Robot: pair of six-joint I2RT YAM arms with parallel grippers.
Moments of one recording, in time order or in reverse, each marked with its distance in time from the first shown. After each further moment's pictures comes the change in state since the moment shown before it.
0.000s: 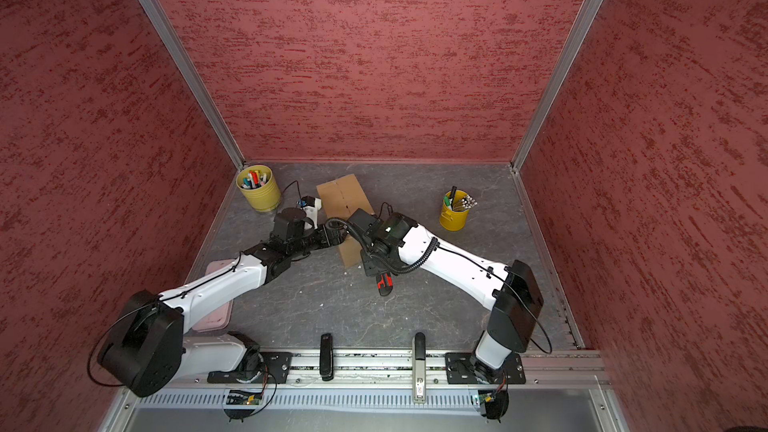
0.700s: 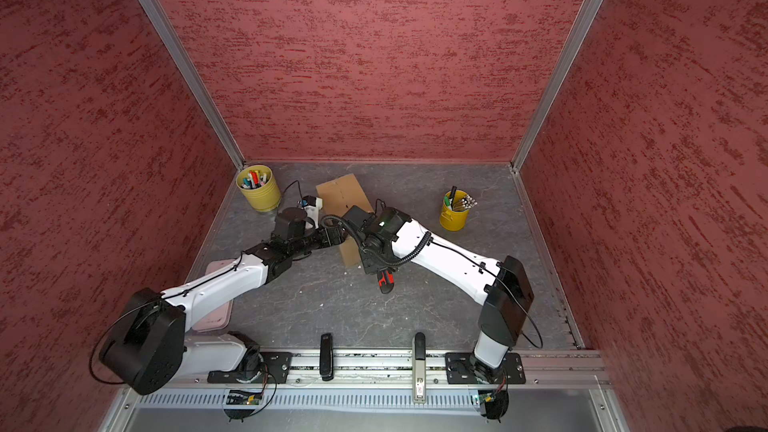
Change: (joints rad) left arm -0.004 0.015 0.006 0.017 0.003 0.001; right arm 0.000 0.060 0.091 -0.090 0.031 -0.028
